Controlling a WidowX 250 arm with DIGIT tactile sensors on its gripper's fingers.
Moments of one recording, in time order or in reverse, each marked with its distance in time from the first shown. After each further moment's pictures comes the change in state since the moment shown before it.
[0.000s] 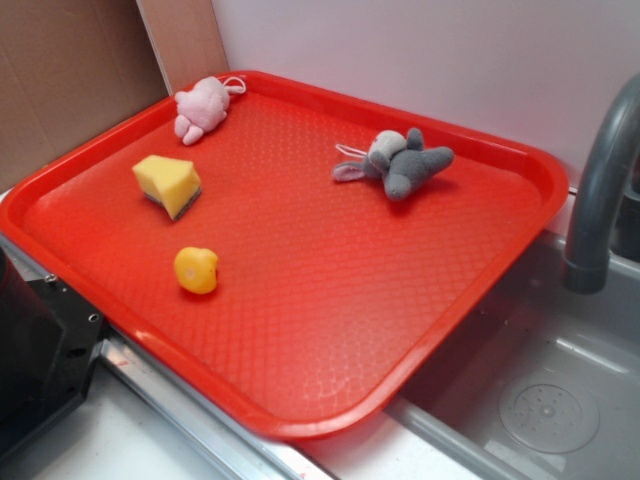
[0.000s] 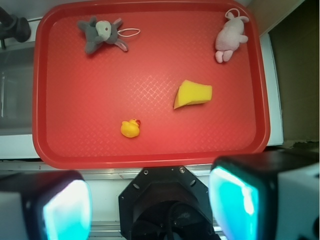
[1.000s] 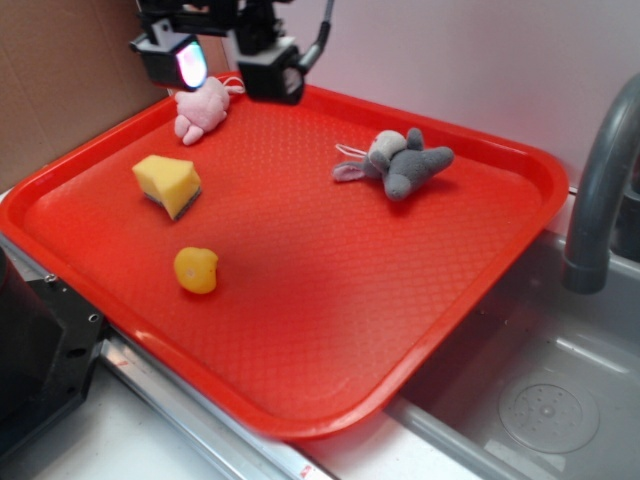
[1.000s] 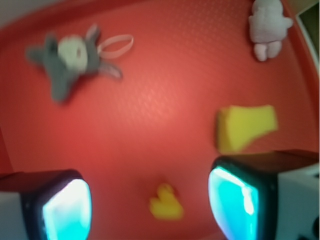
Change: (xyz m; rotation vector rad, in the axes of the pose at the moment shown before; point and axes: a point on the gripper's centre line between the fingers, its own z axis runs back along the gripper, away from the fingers) arm 0.099 -0.017 -0.119 0.018 0.043 0.381
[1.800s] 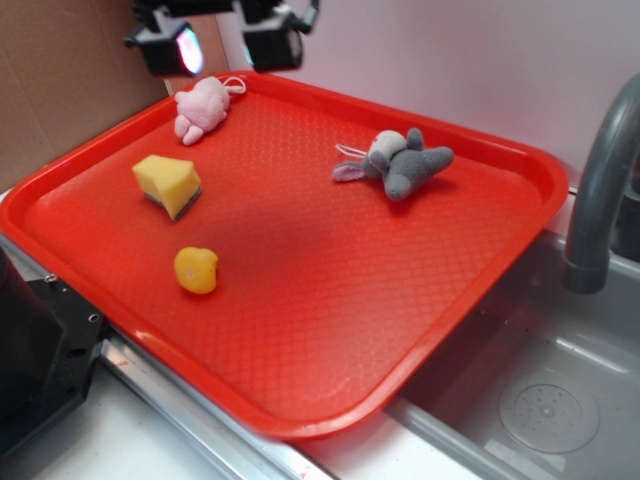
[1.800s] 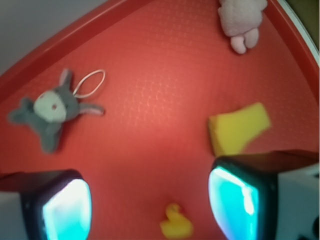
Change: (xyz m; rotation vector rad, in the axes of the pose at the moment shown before) arm 0.015 0.001 -0.012 0.000 0.039 0.153
